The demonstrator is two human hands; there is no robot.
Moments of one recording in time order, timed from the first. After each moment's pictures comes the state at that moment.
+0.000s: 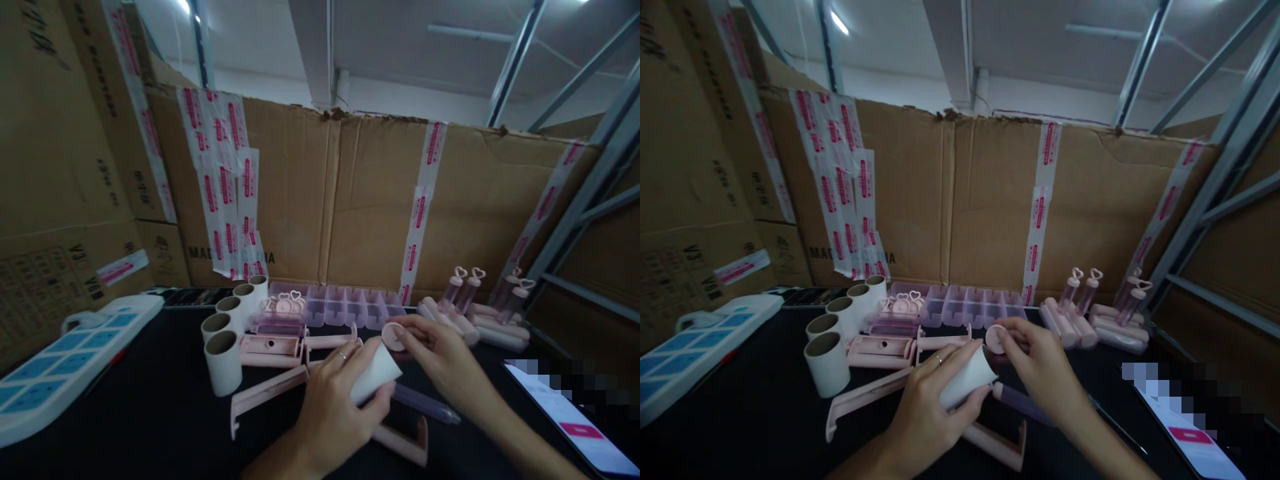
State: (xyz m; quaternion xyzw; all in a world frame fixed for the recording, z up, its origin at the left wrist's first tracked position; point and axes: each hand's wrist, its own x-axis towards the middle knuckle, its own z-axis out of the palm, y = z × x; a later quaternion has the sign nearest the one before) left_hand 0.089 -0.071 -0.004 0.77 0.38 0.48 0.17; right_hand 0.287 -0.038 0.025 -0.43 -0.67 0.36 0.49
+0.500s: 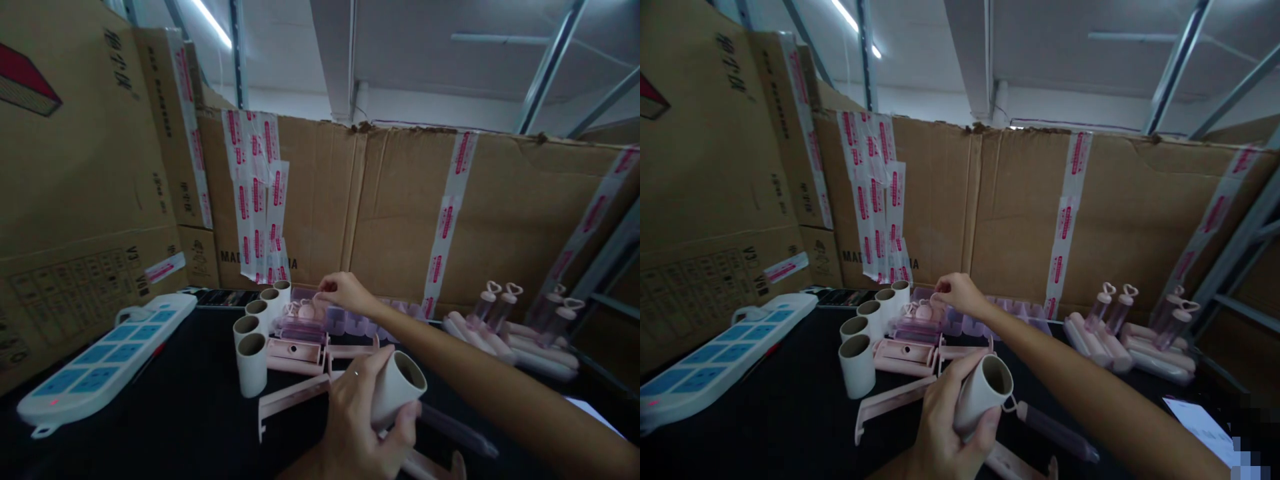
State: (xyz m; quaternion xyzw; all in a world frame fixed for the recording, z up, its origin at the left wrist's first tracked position) left_hand 0.086 -0.080 -0.016 0.73 0.33 0.60 0.06; right_hand 0.133 0.132 0.040 -0.32 -0.88 0.18 0.30
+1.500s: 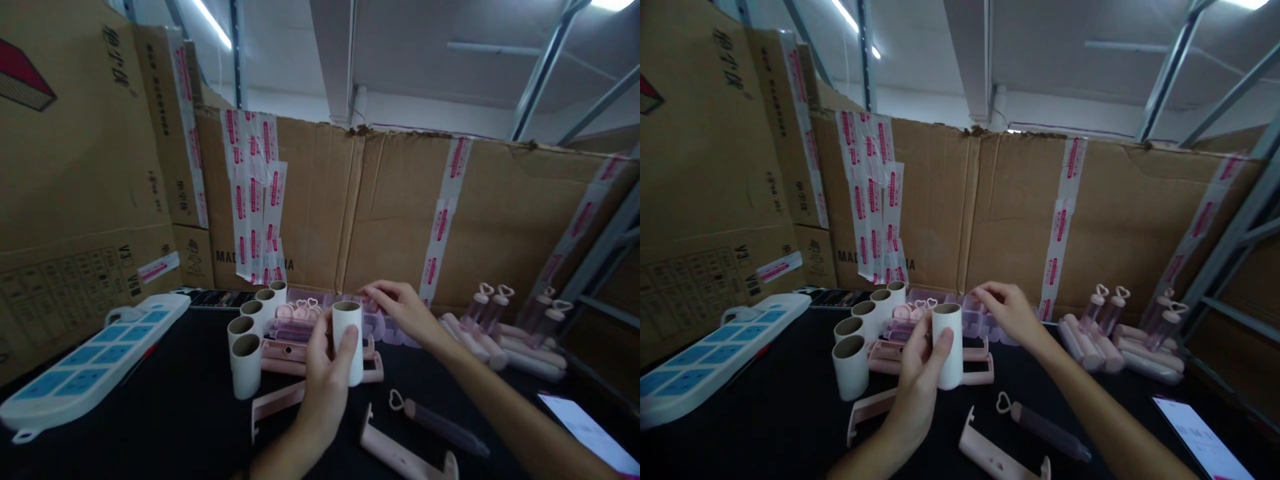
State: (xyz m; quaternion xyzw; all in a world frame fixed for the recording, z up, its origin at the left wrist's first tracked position) left_hand 0.075 -0.050 0.017 0.46 0.33 0.71 0.42; right_hand 0.229 0.061 0.058 -0.34 -0.79 0.27 0.43
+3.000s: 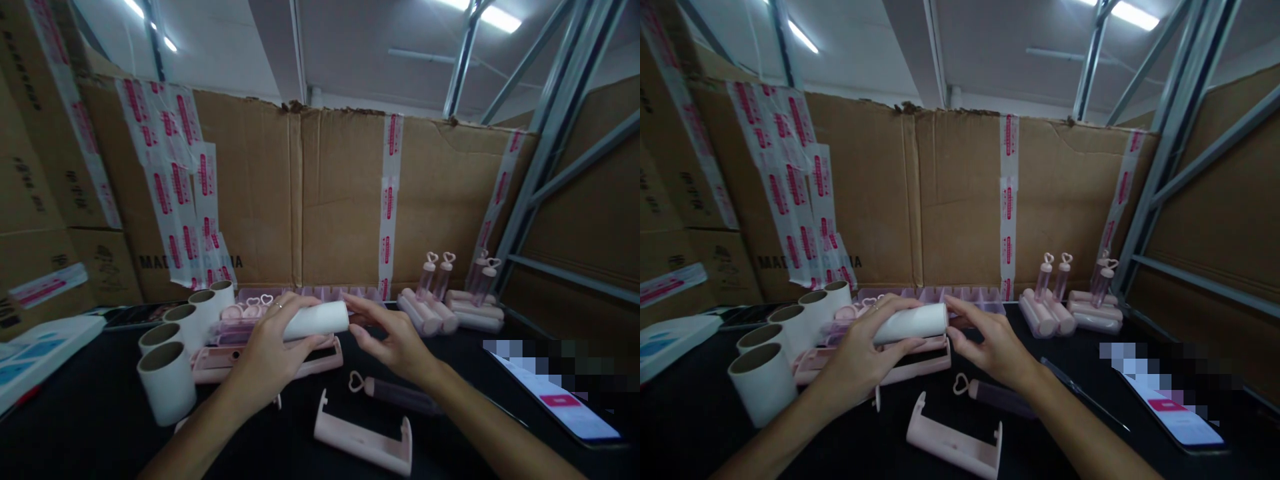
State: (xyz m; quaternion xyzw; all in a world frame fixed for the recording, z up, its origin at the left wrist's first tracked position) left_hand 0.056 -0.019 0.028 0.78 0.39 0.47 0.10; right_hand 0.289 0.006 -0.009 -0.25 -0.82 0.16 0.48
